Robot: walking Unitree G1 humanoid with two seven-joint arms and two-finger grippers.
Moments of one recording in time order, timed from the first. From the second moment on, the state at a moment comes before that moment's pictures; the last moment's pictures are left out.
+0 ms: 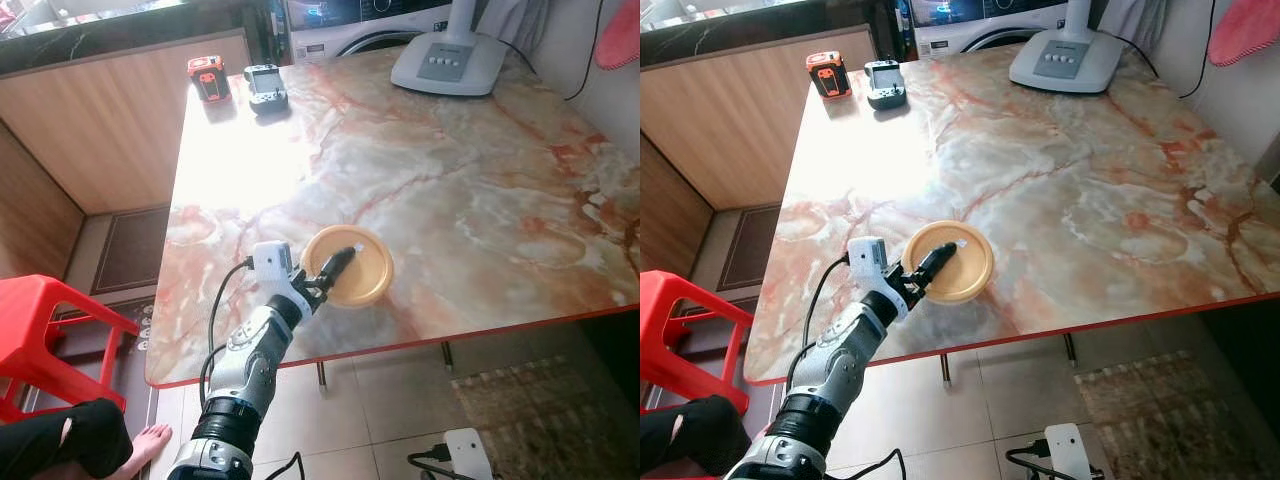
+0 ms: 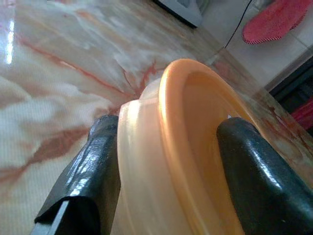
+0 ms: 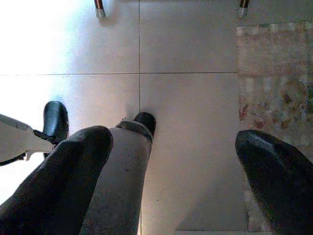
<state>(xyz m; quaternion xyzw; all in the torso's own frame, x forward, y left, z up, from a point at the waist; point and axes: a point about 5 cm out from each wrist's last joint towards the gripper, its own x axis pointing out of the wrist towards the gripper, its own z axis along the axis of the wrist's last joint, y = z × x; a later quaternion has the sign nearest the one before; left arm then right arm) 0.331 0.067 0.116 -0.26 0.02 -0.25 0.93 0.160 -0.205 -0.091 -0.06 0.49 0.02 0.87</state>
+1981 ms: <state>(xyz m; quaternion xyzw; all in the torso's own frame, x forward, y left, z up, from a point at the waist) 0.320 0.130 0.150 -0.41 -0.09 -0.18 0.89 0.159 -0.208 -0.091 -0.07 0.49 0.01 0.87</state>
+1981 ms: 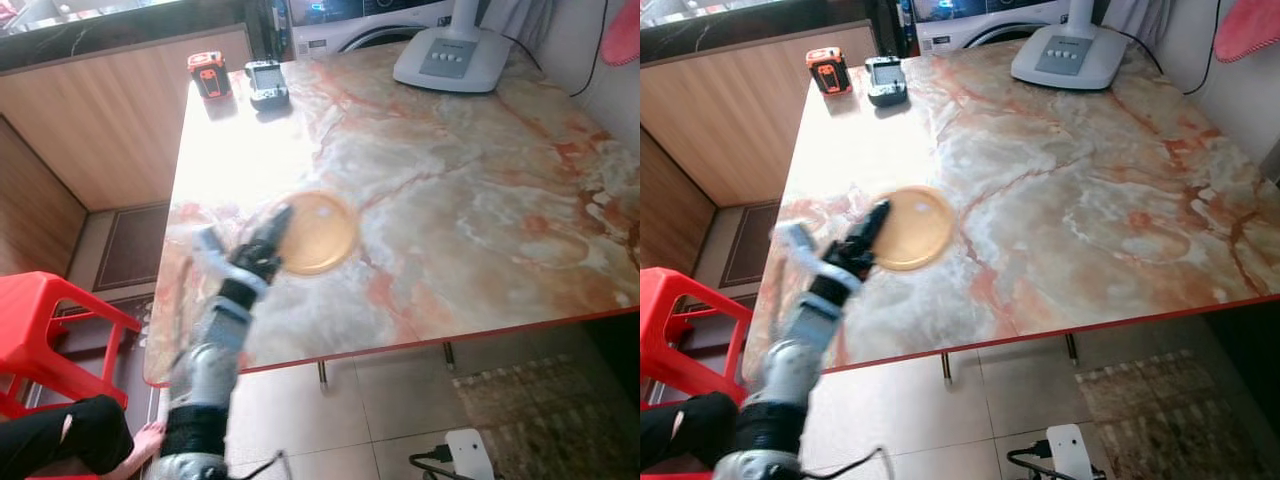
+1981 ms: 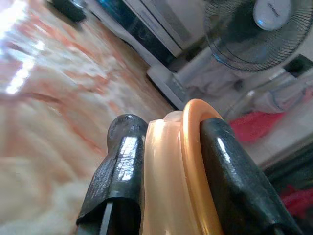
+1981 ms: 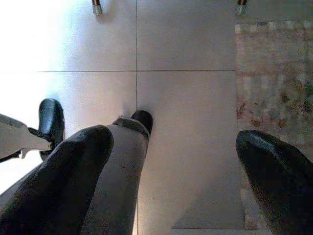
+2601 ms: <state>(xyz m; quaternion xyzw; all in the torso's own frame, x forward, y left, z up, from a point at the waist) 0.306 0.185 0.160 -0.25 -0.06 -0.14 0.96 0.156 -0.208 -0.092 -0.06 0.49 -0.01 0.87</state>
